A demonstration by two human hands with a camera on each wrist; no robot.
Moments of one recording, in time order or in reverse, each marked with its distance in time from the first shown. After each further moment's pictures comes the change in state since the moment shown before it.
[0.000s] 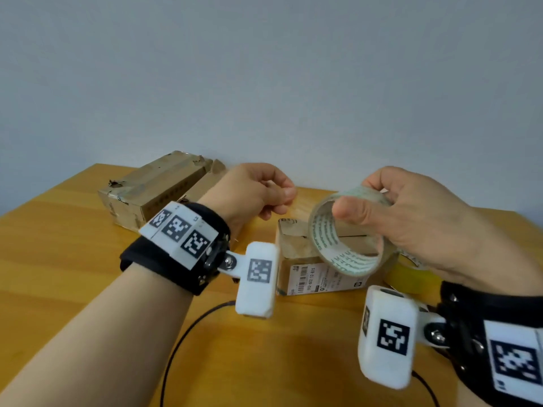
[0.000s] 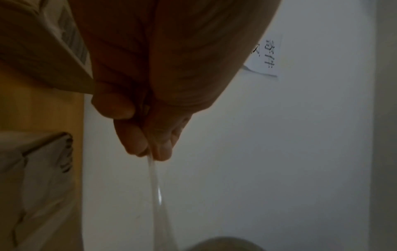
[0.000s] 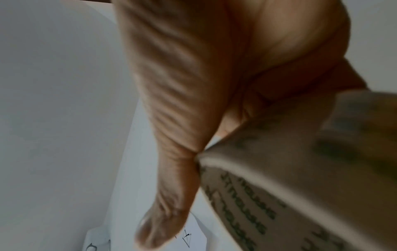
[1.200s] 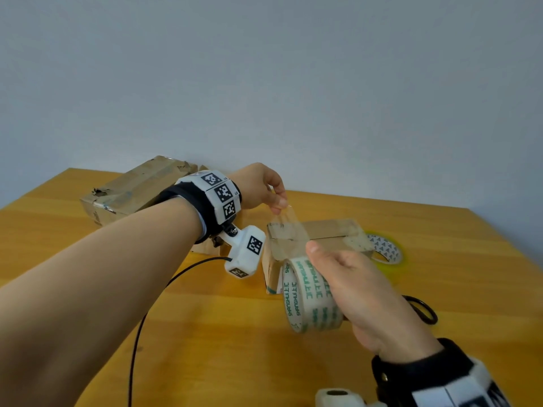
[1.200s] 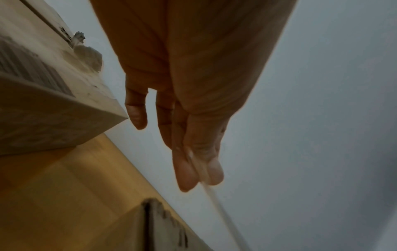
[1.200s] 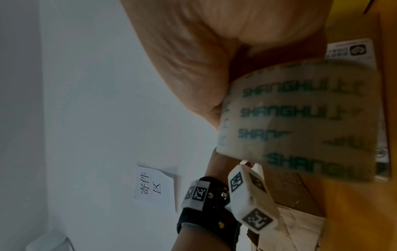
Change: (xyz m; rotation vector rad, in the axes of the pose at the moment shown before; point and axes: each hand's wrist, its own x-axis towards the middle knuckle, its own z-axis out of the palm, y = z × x) left_hand 0.068 0.001 -0.008 0.577 -0.299 0.076; right_hand -0.040 0.012 0.075 0.424 -0.055 0.360
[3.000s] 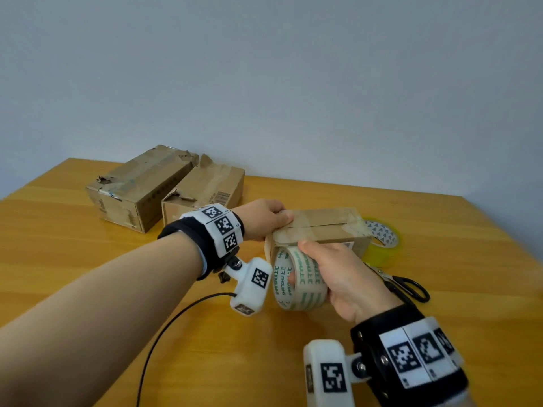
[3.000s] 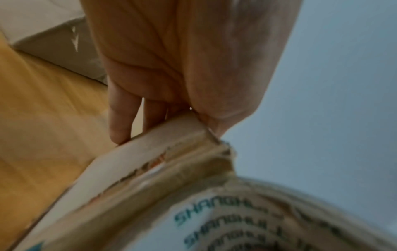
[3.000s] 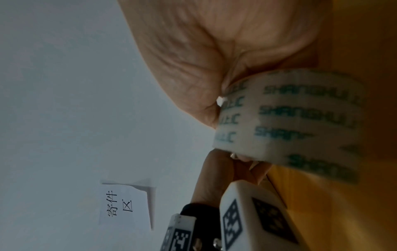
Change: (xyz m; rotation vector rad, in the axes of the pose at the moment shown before) left_hand -0.036 -0.015 0.059 -0.150 -0.117 -0.162; right_hand 0.023 0.017 0.009 0.112 0.034 0.186
